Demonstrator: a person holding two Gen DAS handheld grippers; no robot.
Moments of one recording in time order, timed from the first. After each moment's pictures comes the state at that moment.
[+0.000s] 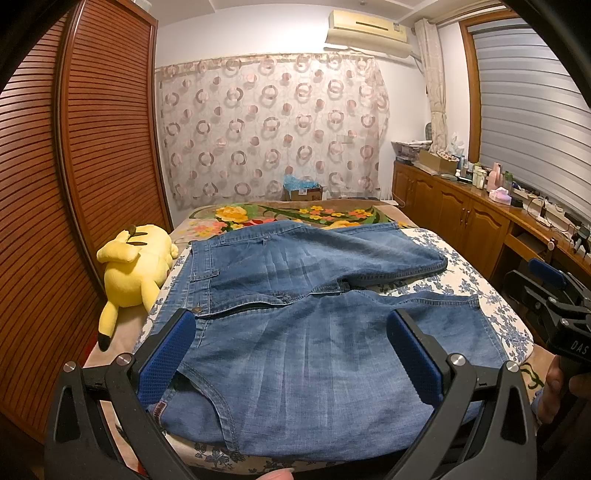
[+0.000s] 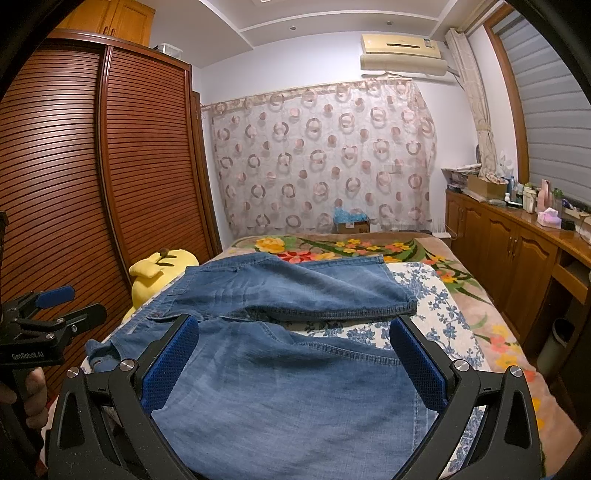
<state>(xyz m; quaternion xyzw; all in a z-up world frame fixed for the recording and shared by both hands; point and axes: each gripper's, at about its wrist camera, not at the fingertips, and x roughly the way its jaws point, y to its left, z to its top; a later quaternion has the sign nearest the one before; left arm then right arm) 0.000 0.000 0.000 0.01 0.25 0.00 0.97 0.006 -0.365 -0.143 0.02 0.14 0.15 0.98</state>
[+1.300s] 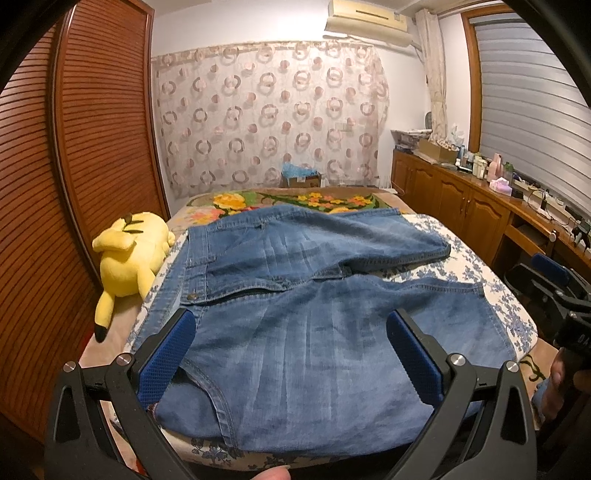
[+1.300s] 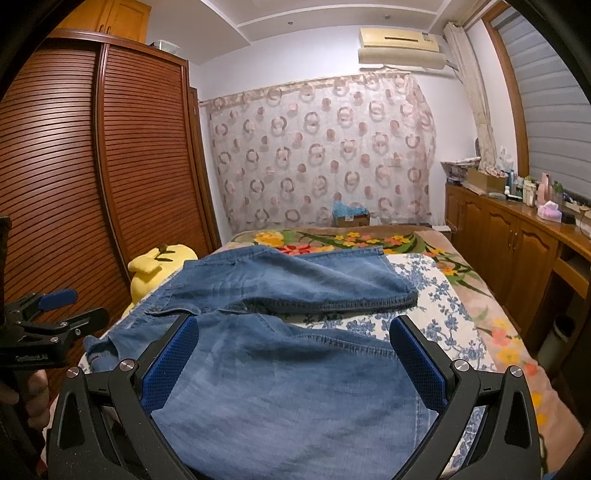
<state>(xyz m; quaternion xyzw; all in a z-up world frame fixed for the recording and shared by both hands) 0.010 -0.004 -0.015 0.00 0.27 0.00 0.96 0.013 -0.365 -0.148 0.02 0.15 0.15 0.98</state>
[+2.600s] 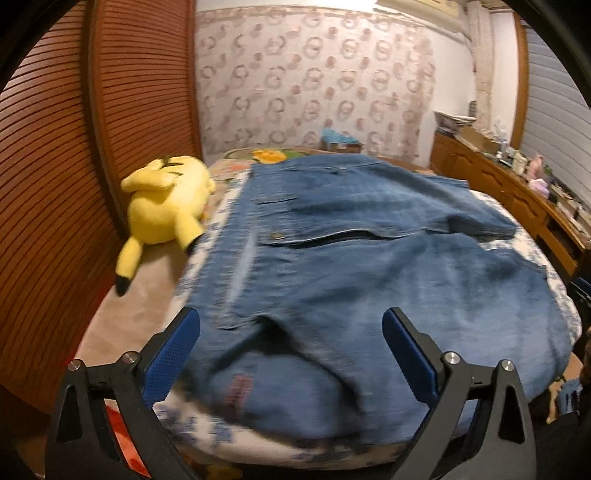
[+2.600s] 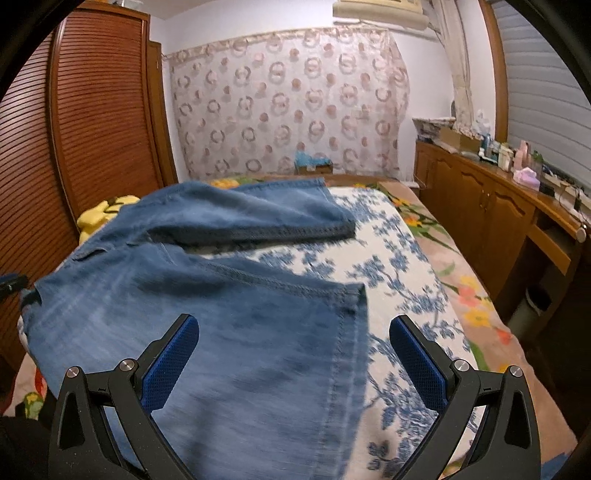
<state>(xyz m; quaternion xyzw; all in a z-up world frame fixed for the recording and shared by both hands) 0.026 0.111 -0.080 -0.04 0.34 0.06 0.94 0.032 -0.380 -0.159 -0.01 0.26 0.08 0.96</state>
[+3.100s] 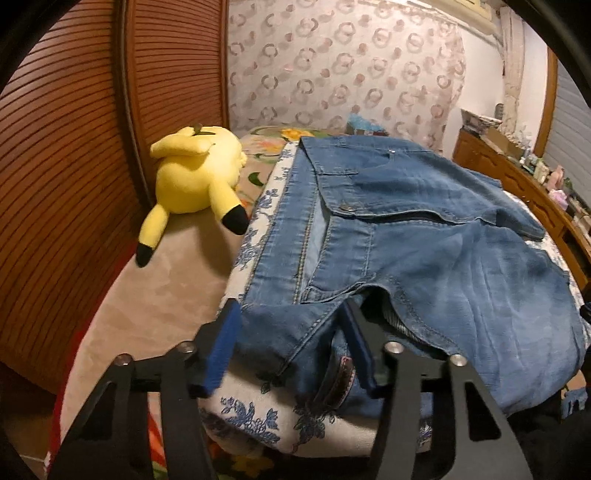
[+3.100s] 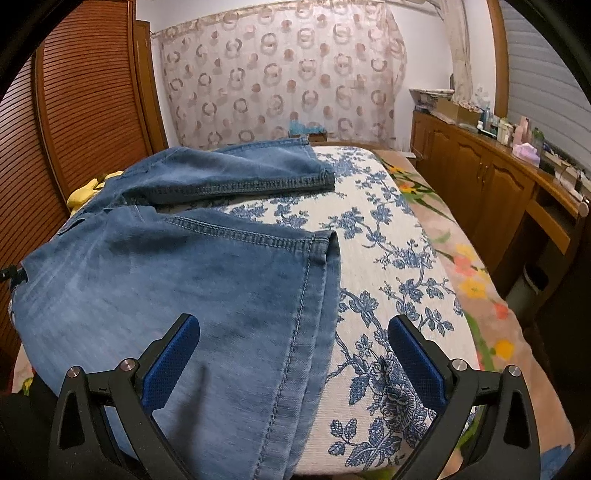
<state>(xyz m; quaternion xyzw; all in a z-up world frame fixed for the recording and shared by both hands) 0.026 0.169 -0.108 -0.07 0.37 0.08 0.93 0.016 -0.381 -0.143 0.00 0.31 0.08 0.95</state>
